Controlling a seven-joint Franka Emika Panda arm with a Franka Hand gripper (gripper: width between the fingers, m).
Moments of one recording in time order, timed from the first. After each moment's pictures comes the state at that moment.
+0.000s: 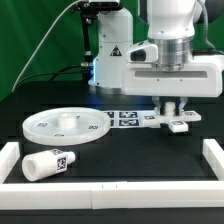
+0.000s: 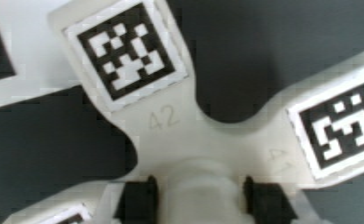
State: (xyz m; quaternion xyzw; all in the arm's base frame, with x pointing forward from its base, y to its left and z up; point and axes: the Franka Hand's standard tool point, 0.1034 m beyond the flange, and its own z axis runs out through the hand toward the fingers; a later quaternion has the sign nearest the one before) arm 0.417 0.094 0.041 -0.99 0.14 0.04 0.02
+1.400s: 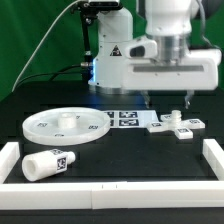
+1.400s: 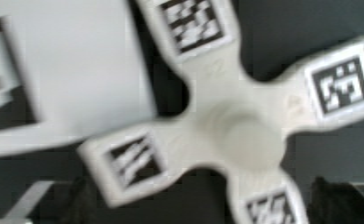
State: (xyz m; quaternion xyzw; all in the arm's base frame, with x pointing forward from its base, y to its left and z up) arm 0.399 0.078 0.073 -0.99 0.08 0.06 0.04
